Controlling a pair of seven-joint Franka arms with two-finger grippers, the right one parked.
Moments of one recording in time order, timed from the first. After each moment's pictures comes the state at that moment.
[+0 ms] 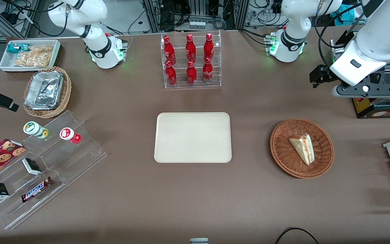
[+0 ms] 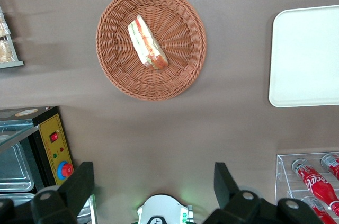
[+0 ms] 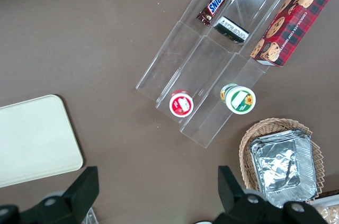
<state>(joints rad) 0.08 0.04 -0.35 -1.45 0.09 1.34 -0.17</state>
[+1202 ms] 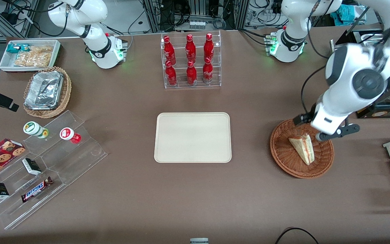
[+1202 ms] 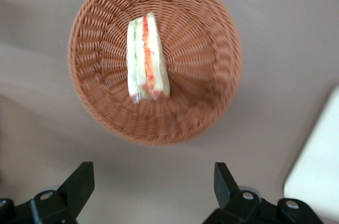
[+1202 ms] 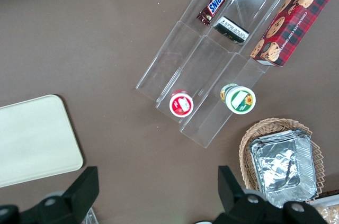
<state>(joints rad) 0.09 0.15 -0.27 -1.94 0.09 1.95 -0.58</state>
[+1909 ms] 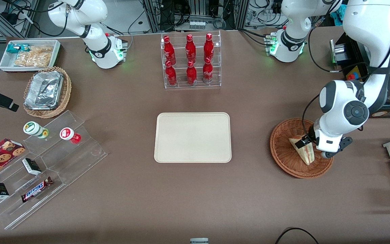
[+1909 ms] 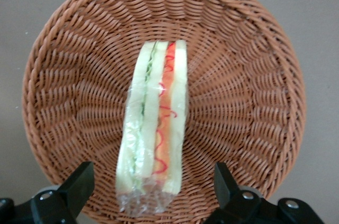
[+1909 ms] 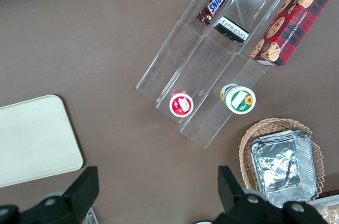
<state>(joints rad) 0.09 0.31 -0.18 -2.05 0.09 2.30 -0.71</state>
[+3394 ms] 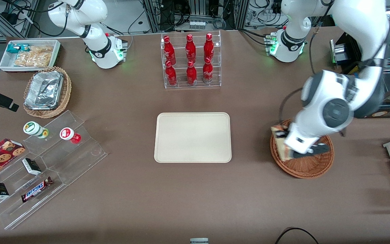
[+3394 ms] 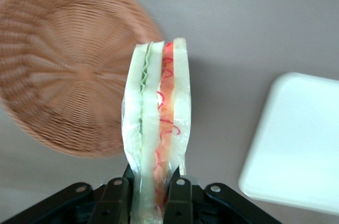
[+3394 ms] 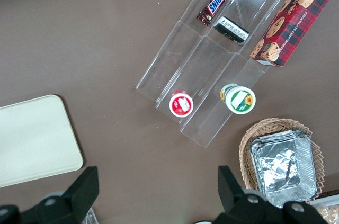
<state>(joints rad) -0.07 0.35 -0.35 -1.65 0.08 1.82 -0.56</state>
